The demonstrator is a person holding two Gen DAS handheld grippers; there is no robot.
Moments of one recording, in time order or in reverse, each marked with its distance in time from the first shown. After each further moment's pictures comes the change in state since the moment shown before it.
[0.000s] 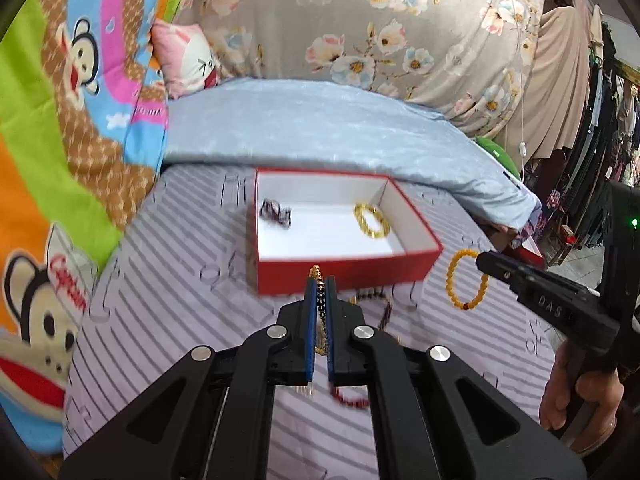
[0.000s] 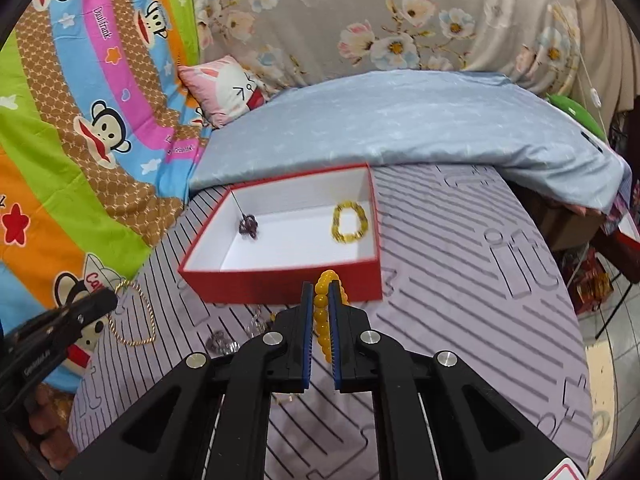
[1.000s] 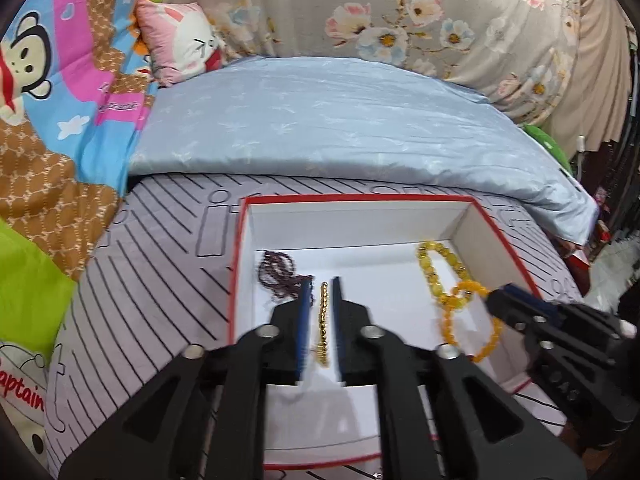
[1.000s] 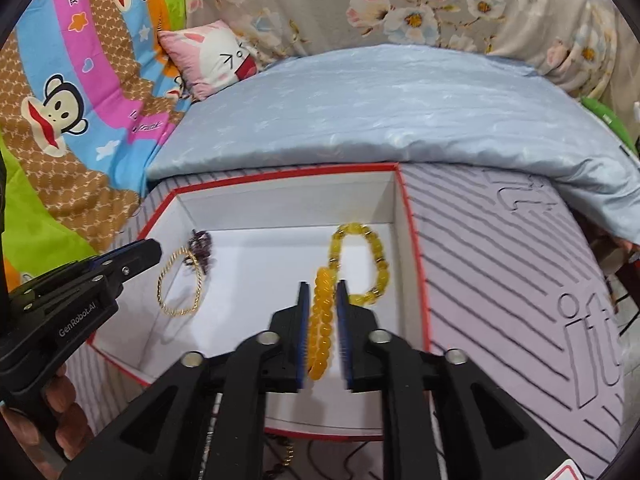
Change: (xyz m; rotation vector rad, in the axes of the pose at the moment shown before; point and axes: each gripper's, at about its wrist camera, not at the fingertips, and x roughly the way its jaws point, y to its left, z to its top) left arm 0.174 0.024 0.056 0.000 0.078 0.122; right arm 0.144 0.000 0.047 -0.045 0.081 -0.047
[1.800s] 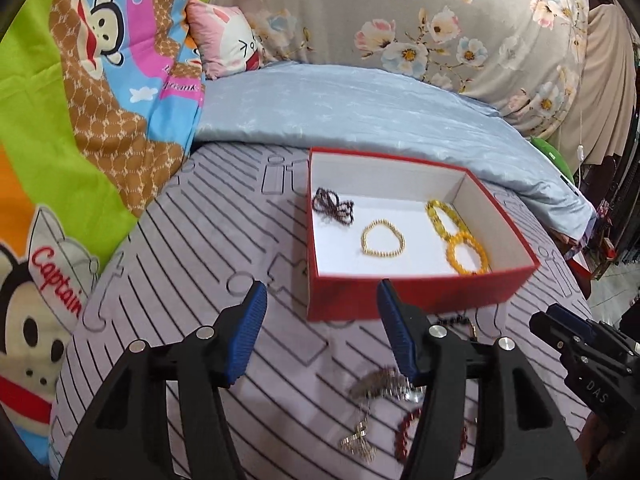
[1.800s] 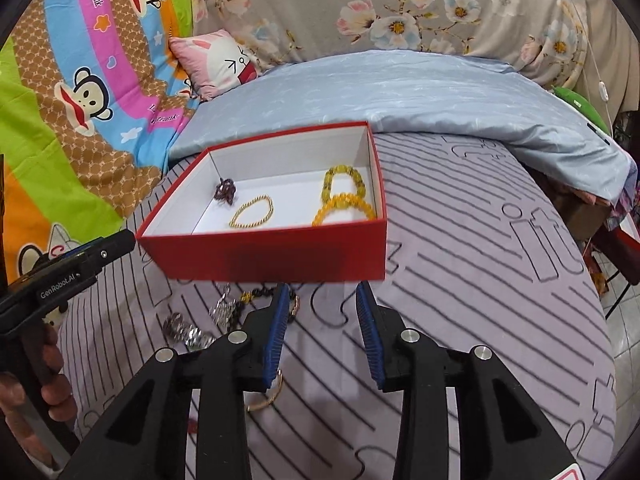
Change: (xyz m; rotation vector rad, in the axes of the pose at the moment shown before) left arm -0.089 0.022 -0.081 -0.074 -0.024 0.035; right arm -0.084 0.000 -0.086 0.023 -0.012 -0.002
